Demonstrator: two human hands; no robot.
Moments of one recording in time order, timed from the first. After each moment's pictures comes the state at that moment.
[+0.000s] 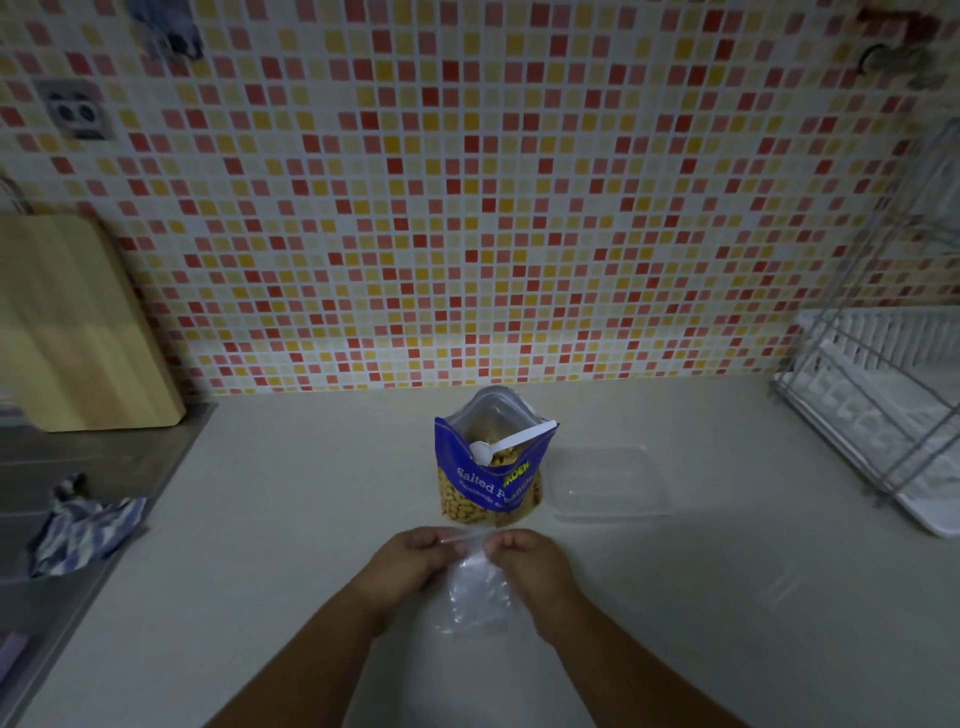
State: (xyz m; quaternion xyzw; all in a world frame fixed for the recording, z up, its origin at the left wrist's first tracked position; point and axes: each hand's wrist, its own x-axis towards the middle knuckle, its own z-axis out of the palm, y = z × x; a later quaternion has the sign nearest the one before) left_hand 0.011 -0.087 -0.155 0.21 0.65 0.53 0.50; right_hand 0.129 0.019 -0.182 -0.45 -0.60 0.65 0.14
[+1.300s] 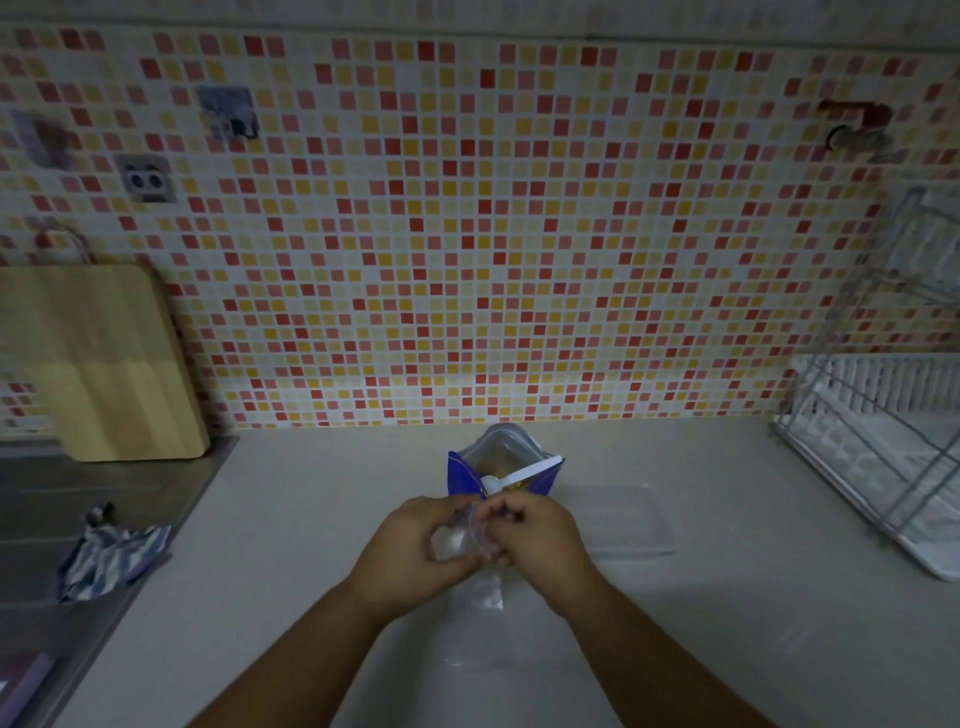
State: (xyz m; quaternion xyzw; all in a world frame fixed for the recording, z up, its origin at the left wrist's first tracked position) left_hand 0.013 -0.101 -0.076 0.56 0.71 0.41 0.08; right_hand 0.131 0.003 -0.058 -0.32 -0.70 0.61 0.20
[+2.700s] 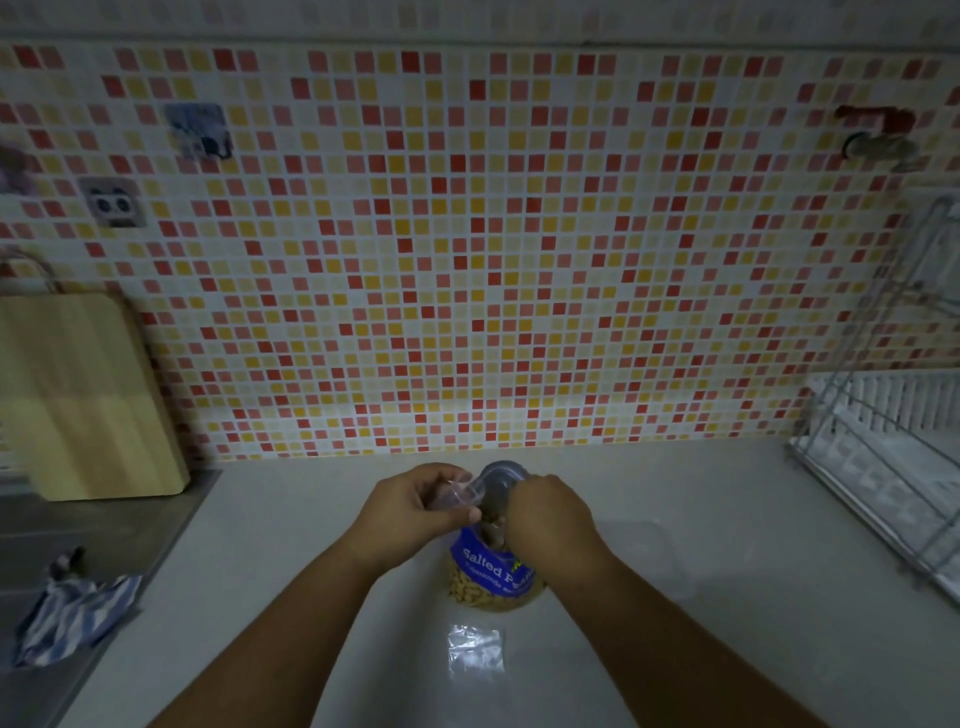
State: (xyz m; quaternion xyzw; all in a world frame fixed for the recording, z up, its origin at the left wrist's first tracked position) left_hand -0.040 -0.039 -0.050 0.41 0.71 0.50 0.27; right_hand 0.082 0.066 -0.026 -0.42 -0.90 0.15 -0.05
